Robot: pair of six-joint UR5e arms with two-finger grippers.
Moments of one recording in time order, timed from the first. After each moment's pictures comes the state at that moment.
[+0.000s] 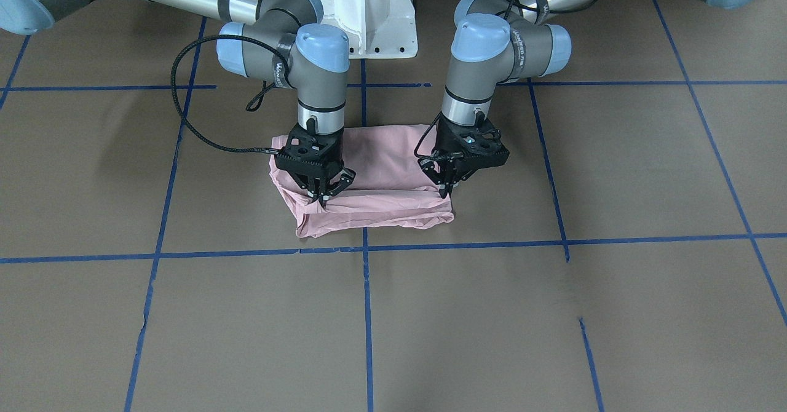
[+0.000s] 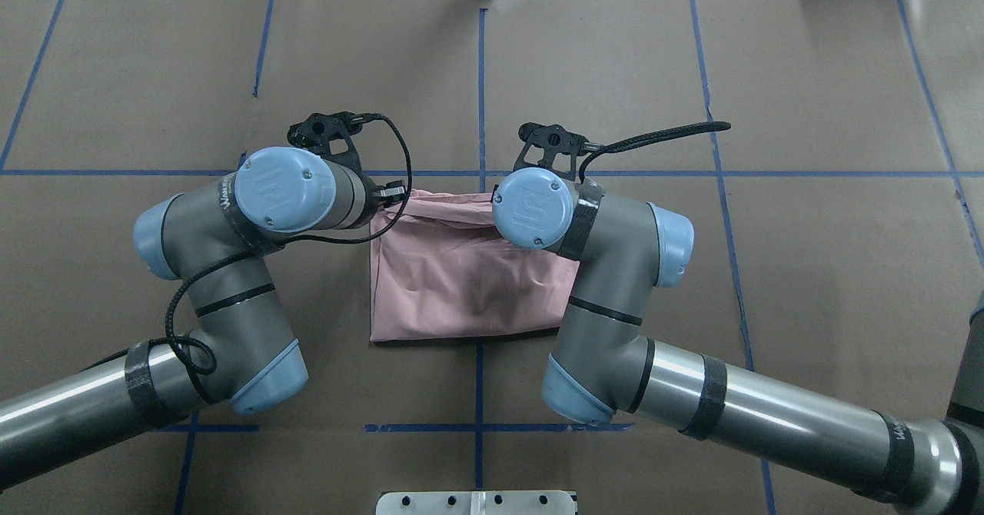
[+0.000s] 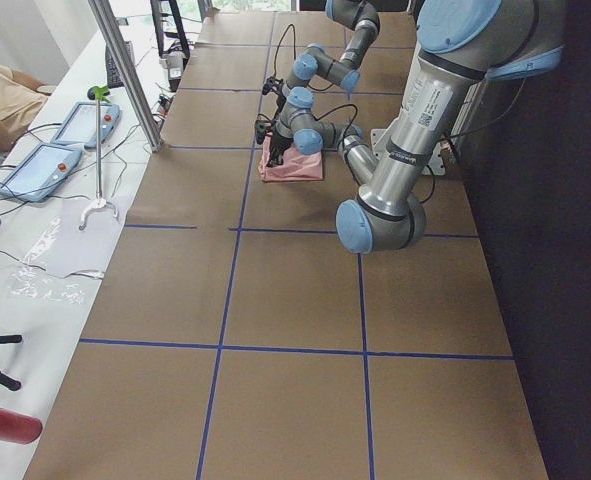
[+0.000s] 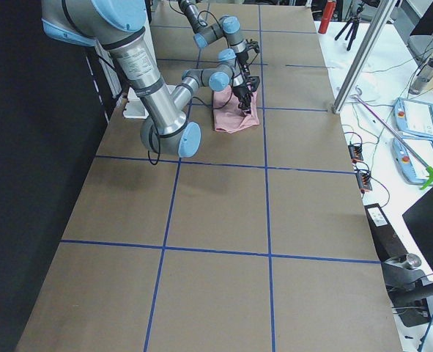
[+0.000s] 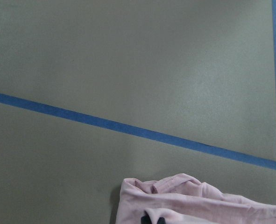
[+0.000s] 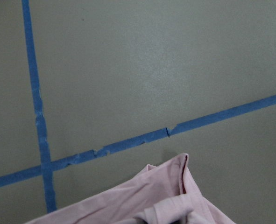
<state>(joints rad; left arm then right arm) -0.55 -2.13 -1.65 -1.87 -1.61 -1.43 0.46 -0.84 1.52 -1.50 1.44 1.50</state>
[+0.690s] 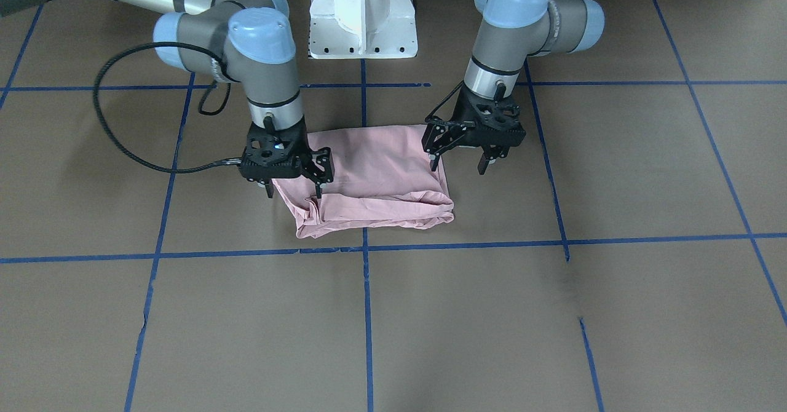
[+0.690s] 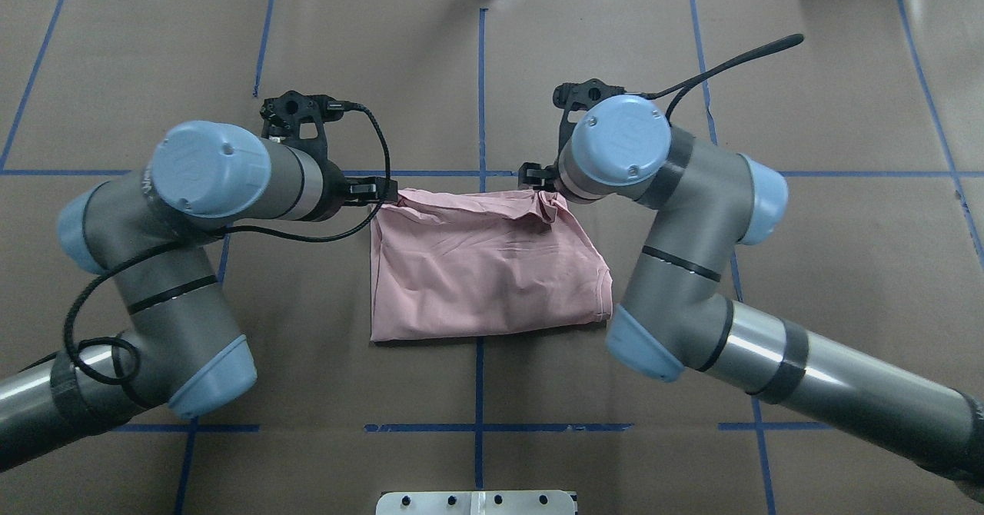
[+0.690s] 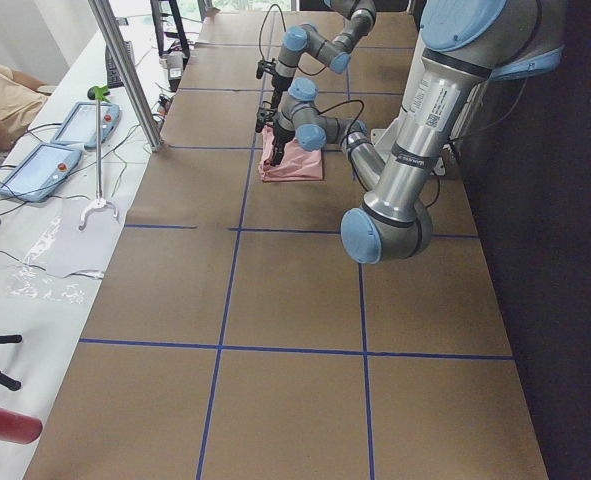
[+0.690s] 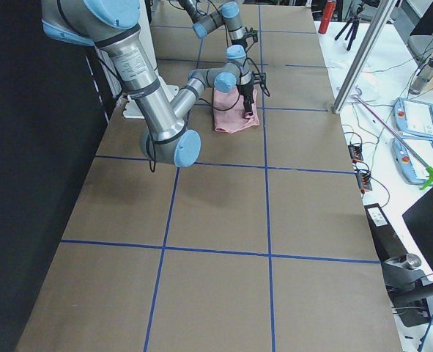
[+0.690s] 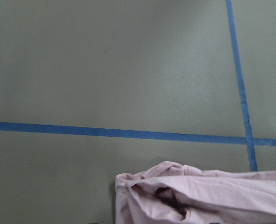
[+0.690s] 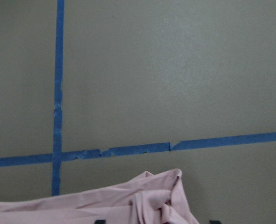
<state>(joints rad) -0.61 -2.01 -1.86 -1.86 -1.72 -1.17 0.62 -0.99 1.73 -1.47 1.72 1.19</state>
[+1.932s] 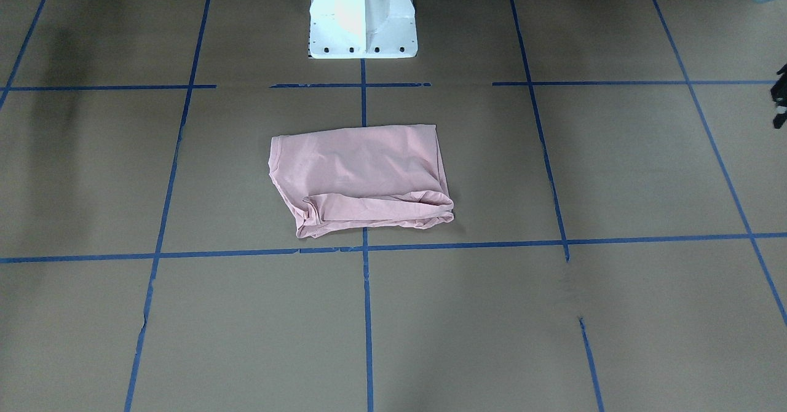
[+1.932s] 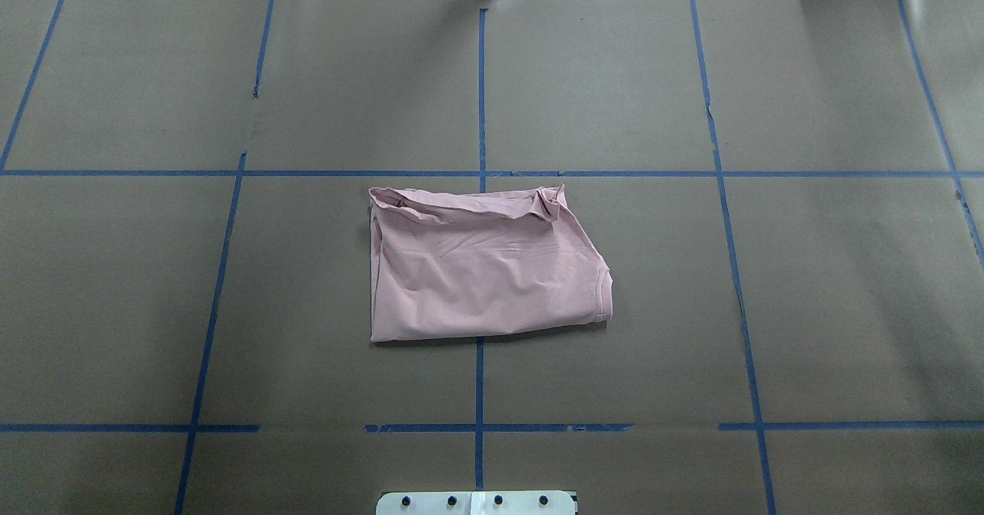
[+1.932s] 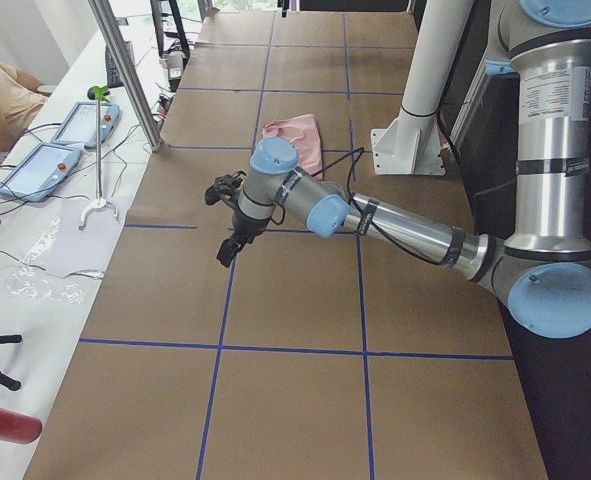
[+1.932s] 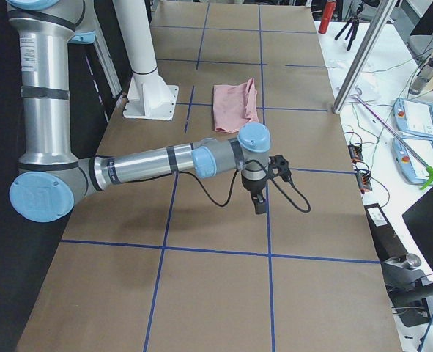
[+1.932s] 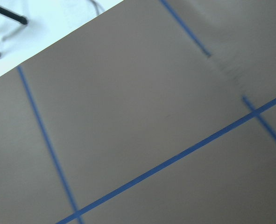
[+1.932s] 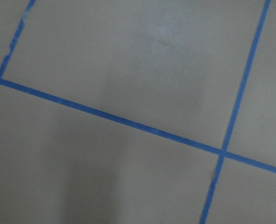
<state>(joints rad) -1.45 -1.46 -1.91 -1.86 -2.18 0.04 1.44 -1.65 1.78 -1.46 2.28 0.01</state>
